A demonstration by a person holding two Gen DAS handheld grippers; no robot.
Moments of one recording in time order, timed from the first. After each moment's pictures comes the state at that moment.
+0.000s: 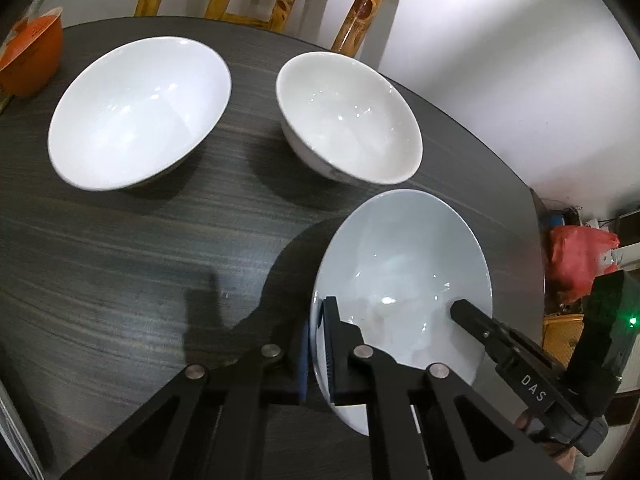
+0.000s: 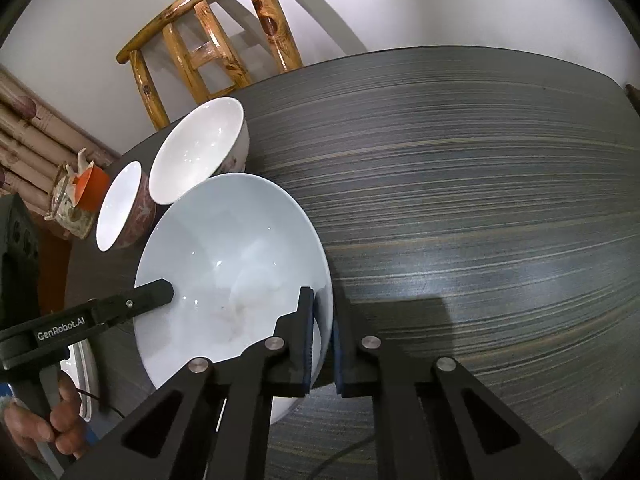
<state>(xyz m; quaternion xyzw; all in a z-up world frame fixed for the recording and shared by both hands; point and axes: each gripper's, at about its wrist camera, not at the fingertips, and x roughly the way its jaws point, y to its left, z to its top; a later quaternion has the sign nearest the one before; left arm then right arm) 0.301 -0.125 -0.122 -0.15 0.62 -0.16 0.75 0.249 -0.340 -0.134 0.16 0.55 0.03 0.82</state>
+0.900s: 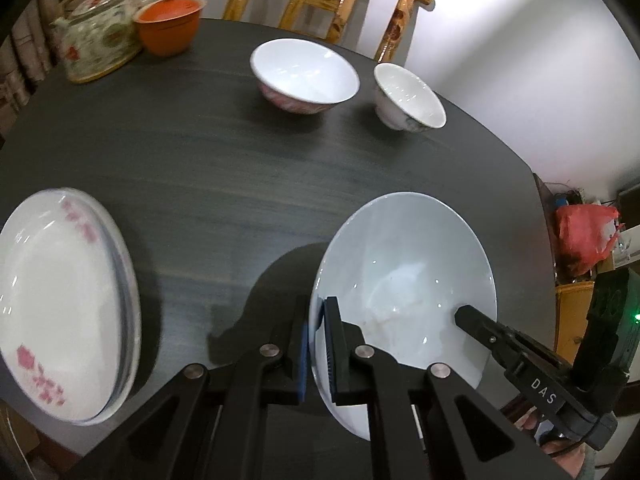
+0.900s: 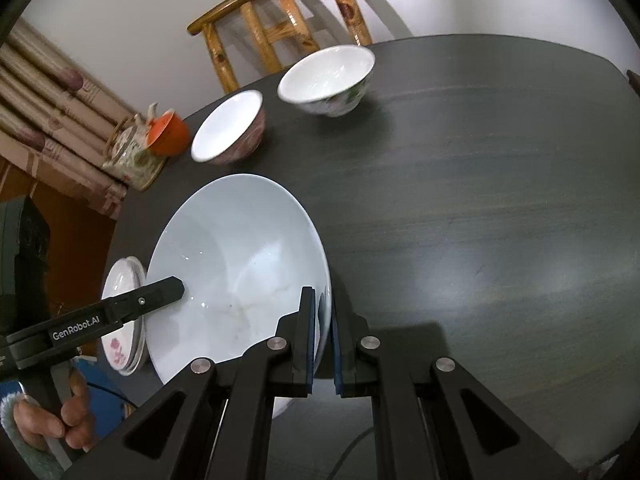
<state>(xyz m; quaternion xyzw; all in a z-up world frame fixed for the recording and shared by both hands) 0.167 0.005 -0.089 -0.12 0.60 -0.14 0.78 0.135 -0.224 -0.106 0.18 0.54 0.07 0.82</state>
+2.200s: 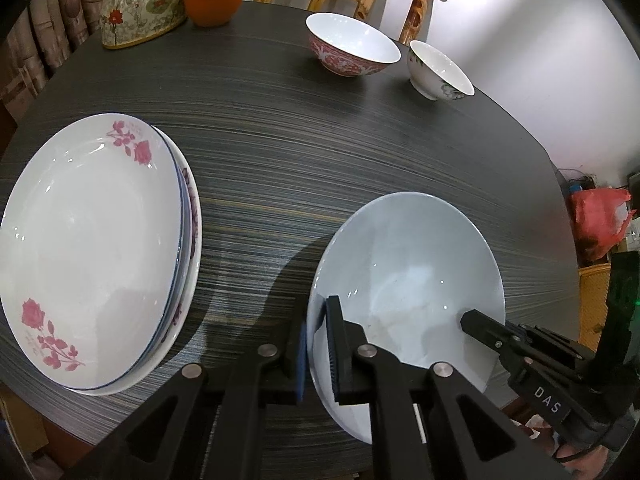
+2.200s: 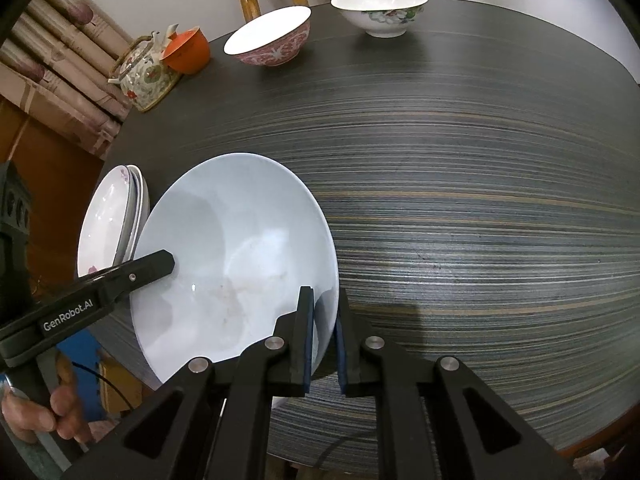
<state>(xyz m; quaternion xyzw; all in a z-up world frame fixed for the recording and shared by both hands) 0.118 0.038 -0.119 -0.10 0.60 -0.13 0.79 0.090 -0.155 -0.139 0.11 0.58 0.07 0.80</state>
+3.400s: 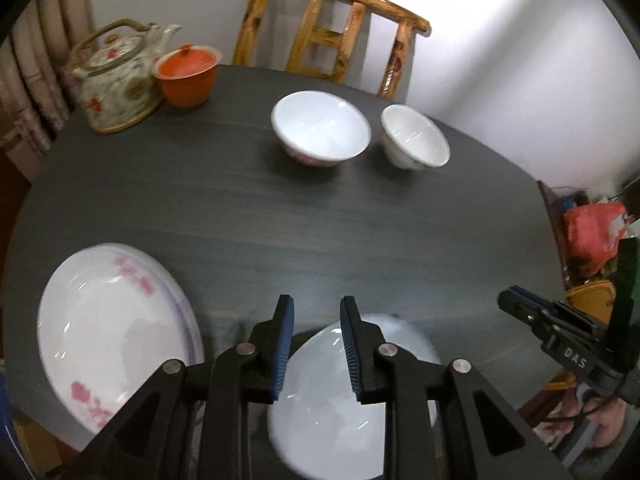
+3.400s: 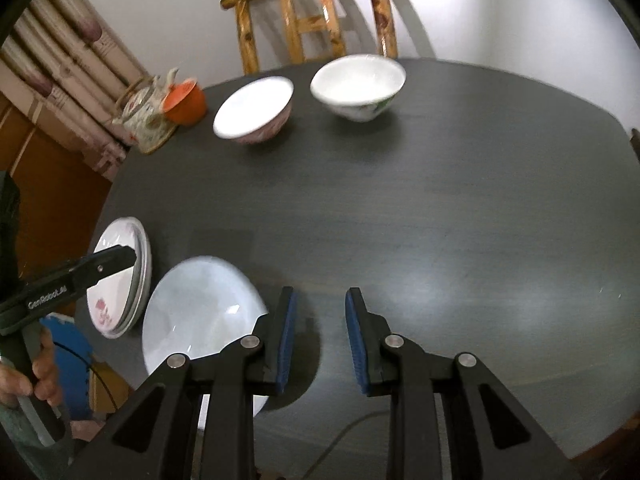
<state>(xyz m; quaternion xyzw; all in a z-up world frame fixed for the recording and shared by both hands) 0.184 0.020 -0.047 -0.09 0.57 -0.13 0.81 0.149 -0.218 -0.068 0.08 0.55 0.07 0.83</state>
